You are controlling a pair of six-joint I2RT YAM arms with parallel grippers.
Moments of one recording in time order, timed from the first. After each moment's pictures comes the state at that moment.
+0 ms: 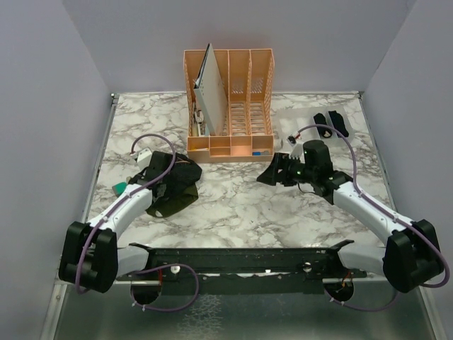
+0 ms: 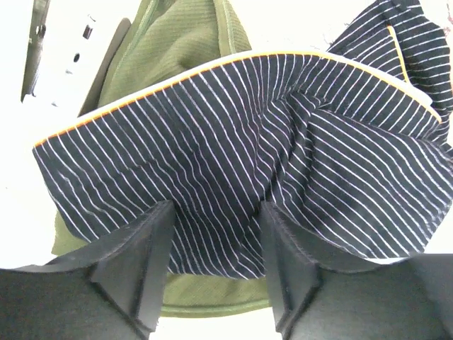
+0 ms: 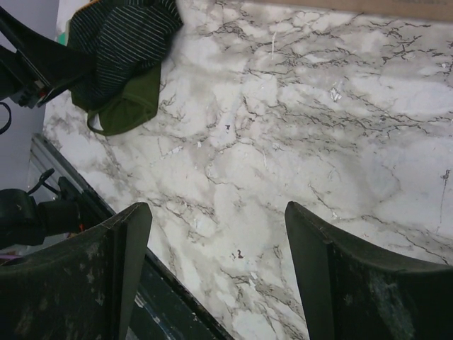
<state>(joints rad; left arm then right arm) -0.29 1.20 0.65 -0.44 -0.41 -0.75 0.41 1.20 0.71 -0.12 -0.46 0.49</state>
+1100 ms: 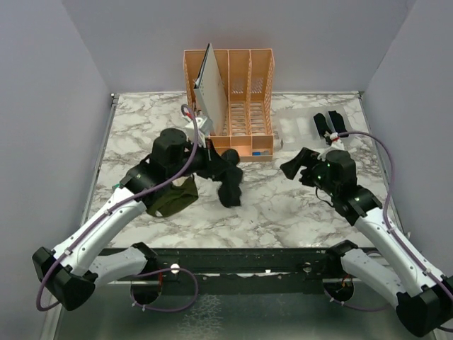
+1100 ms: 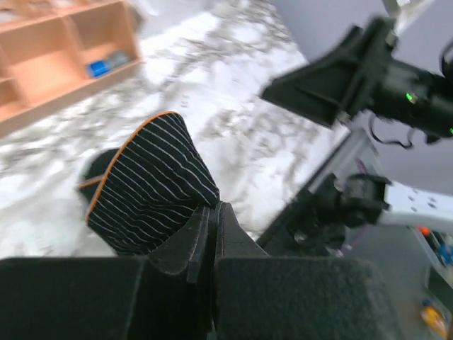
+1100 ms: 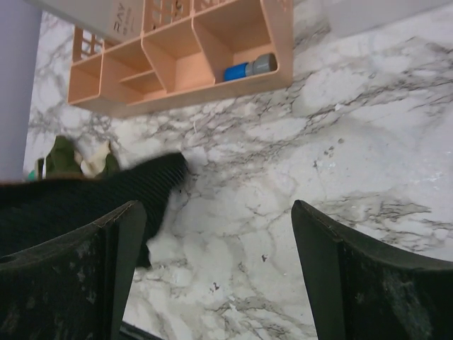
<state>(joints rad) -0.59 1.04 1.08 -0.40 0.28 -0.48 0.41 0.85 0.69 -0.31 -0.02 0.61</state>
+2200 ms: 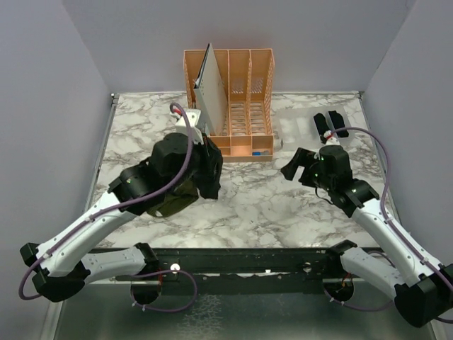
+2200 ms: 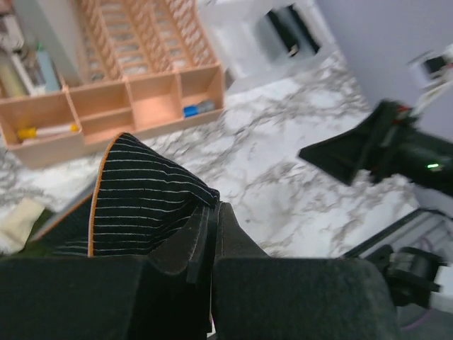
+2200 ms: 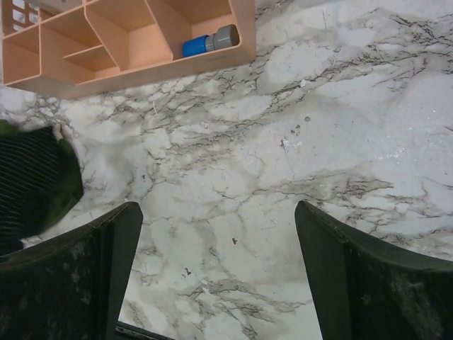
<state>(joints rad) -0.91 1.03 1.22 -0.60 -0.33 -0.53 0.41 0.92 0.77 -0.45 0.06 0.57</state>
